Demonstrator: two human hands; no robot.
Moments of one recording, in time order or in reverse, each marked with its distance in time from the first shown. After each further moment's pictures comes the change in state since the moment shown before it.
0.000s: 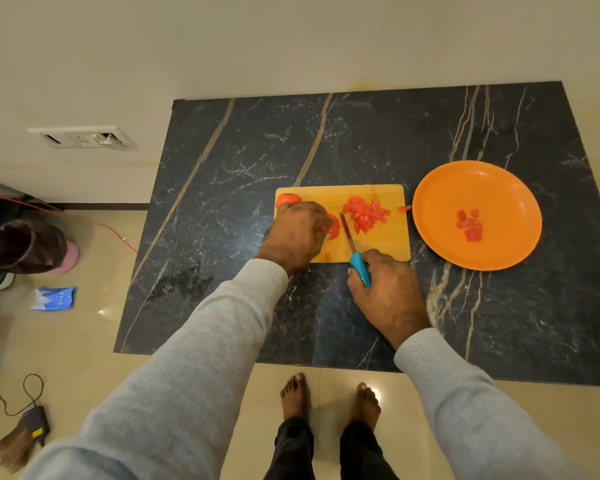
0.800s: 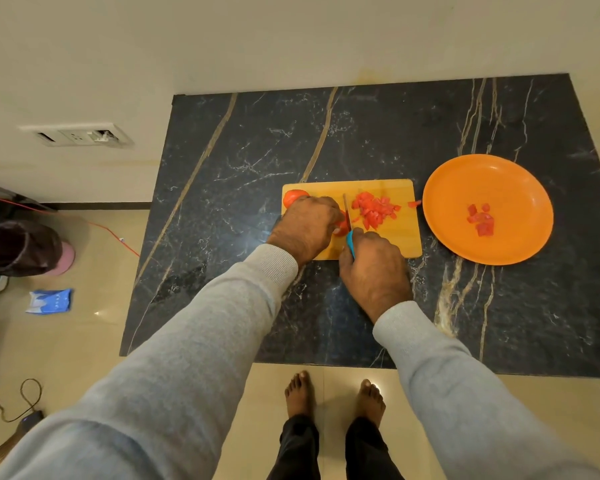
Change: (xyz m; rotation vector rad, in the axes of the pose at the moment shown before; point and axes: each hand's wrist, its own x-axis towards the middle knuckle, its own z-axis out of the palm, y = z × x) left_hand 0.015 -0.005 -0.003 0.119 0.002 0.172; right_hand 0.030 -0.046 0.016 -0.200 -0.027 0.024
